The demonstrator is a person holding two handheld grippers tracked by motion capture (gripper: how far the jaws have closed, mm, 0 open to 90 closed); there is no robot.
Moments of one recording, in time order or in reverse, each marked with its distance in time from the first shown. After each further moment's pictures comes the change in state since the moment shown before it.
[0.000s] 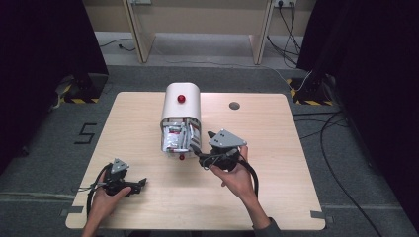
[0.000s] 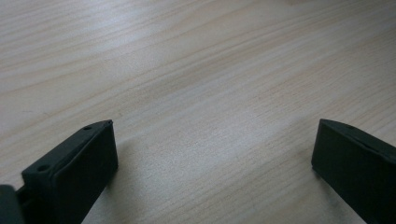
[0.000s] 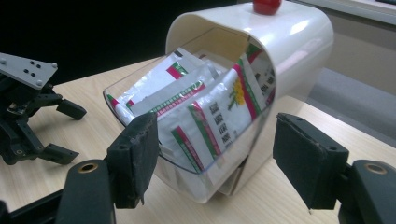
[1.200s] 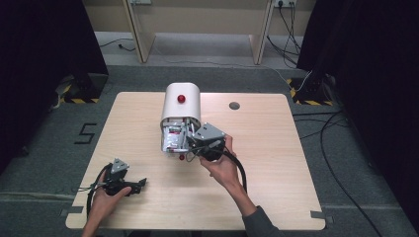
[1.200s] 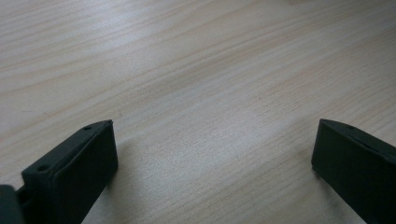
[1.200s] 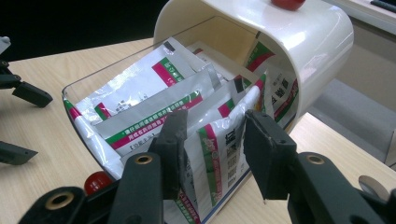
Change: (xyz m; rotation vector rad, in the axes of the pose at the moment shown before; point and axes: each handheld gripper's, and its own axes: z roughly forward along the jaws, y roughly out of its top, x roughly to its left) left arm 0.000 0.000 0.000 0.000 0.000 0.000; right arm 0.005 0.013 0.042 0.078 -0.055 -0.097
